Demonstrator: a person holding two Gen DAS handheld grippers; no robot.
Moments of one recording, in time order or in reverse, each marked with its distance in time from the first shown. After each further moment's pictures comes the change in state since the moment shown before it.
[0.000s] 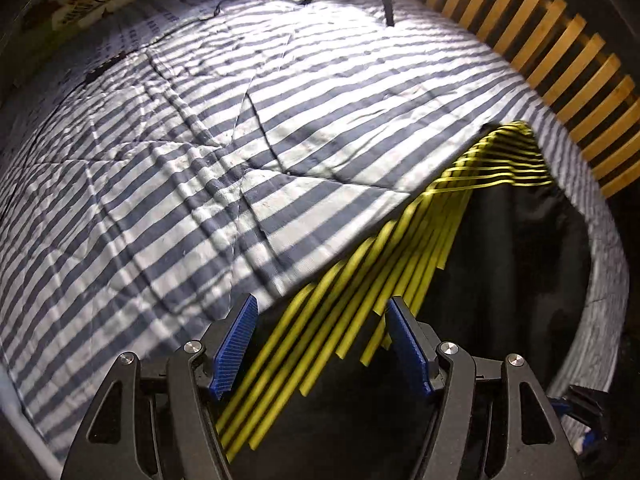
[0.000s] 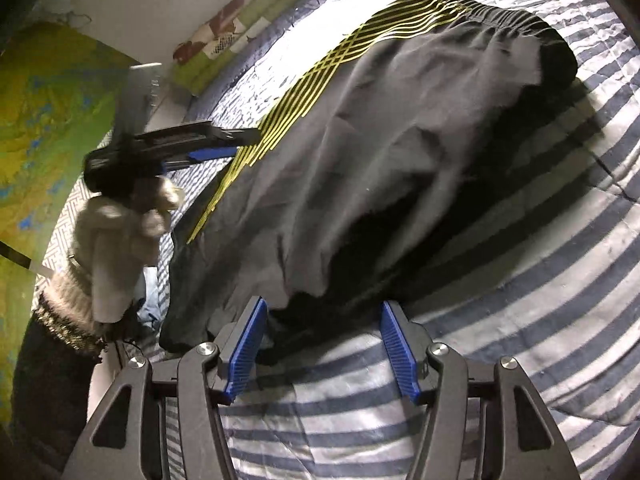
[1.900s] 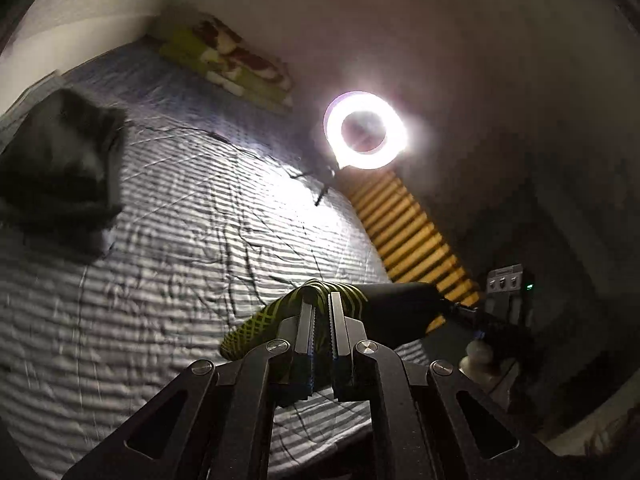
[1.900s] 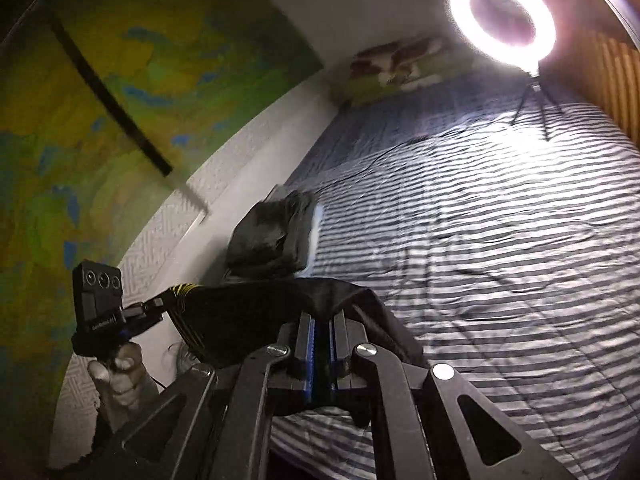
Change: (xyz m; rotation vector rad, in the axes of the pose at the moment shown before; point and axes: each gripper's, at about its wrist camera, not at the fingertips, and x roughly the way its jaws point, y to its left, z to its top) left arm -0.395 -0.079 -0.411 -0.552 -0.729 -0.334; right arm -0.233 0.143 -0.008 -0.505 -0.016 0.276
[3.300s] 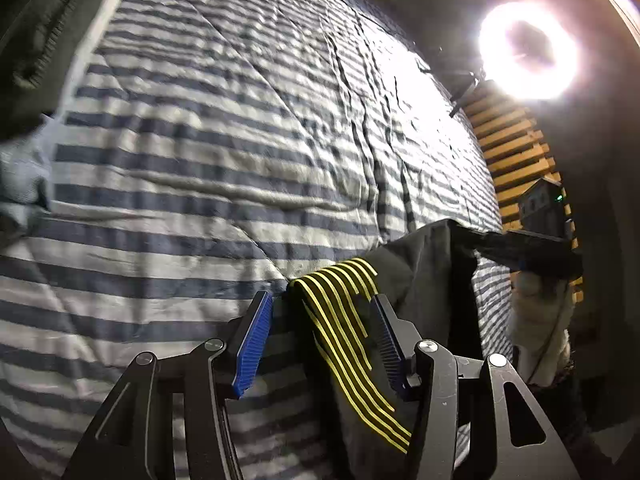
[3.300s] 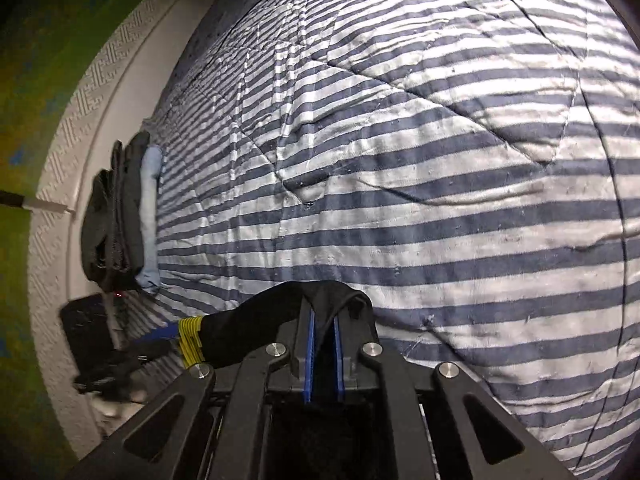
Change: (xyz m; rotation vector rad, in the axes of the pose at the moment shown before) left arm 0.281 0.191 0.003 -0.182 0.435 0.202; right arm 0.253 -0.236 0.042 0.325 0.478 -0.127
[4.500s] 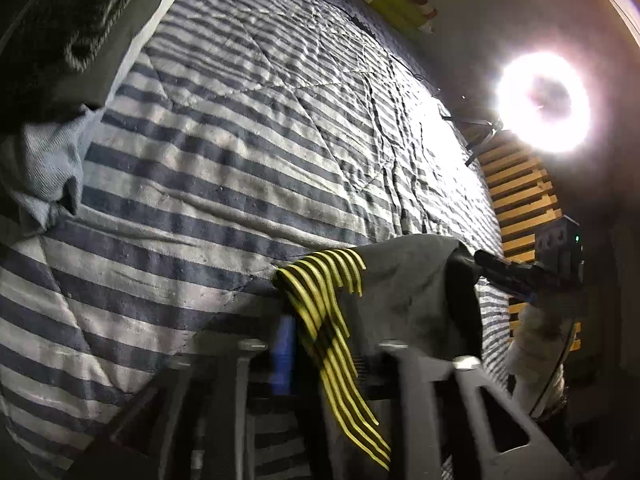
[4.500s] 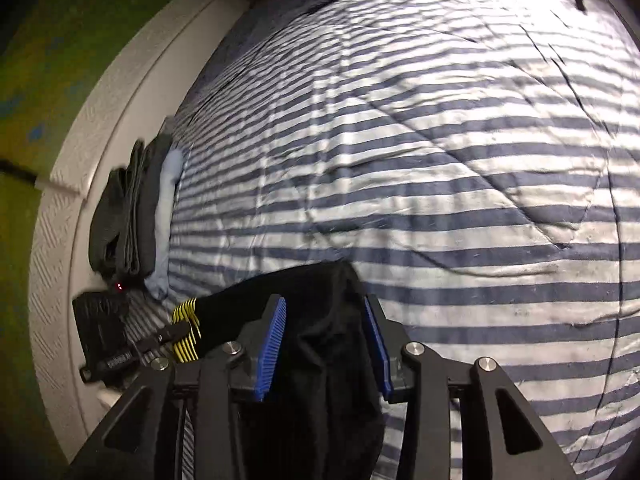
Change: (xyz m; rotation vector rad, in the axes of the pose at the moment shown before) left arm -0.015 0.026 0.003 -0.124 -0.136 -0.010; right arm 0.000 0.026 0.018 -0.157 -0.050 -0.018
